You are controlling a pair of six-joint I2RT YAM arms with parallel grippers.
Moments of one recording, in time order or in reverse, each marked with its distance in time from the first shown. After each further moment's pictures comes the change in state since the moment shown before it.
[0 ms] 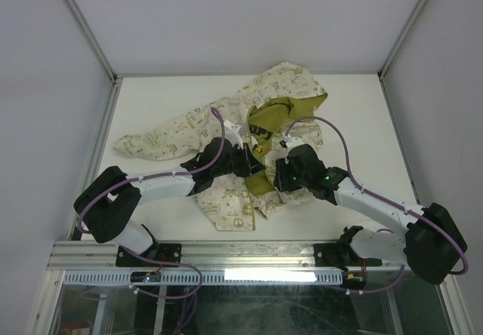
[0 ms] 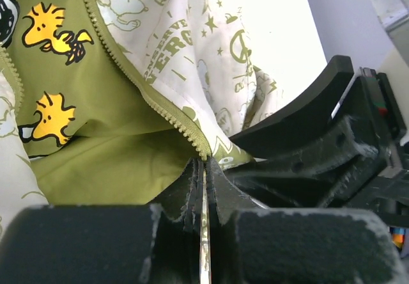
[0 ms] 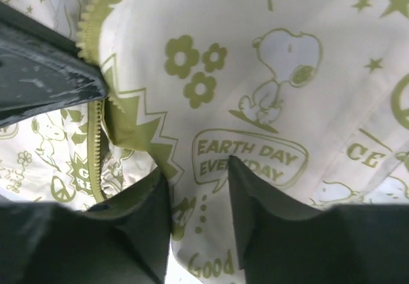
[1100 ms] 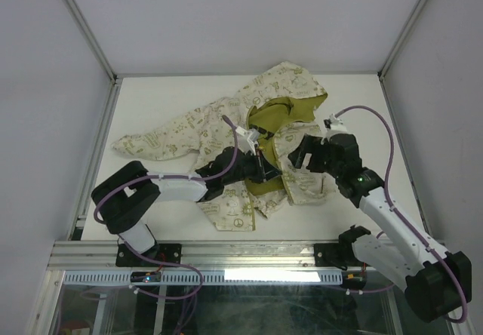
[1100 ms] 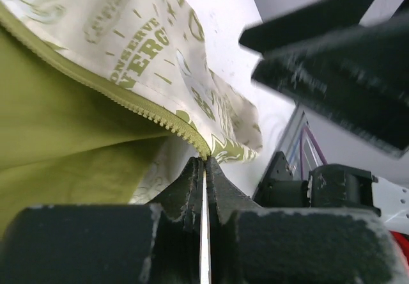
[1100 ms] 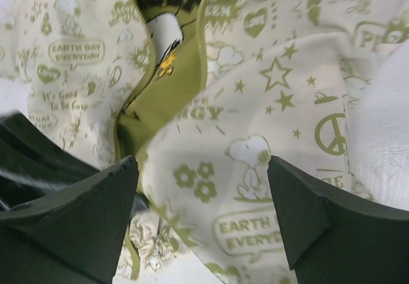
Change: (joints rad) left arm -0.128 0.156 0.021 0.271 -0.011 -0.122; right arm -0.344 -0.265 -0.001 0.022 -0.066 0.106
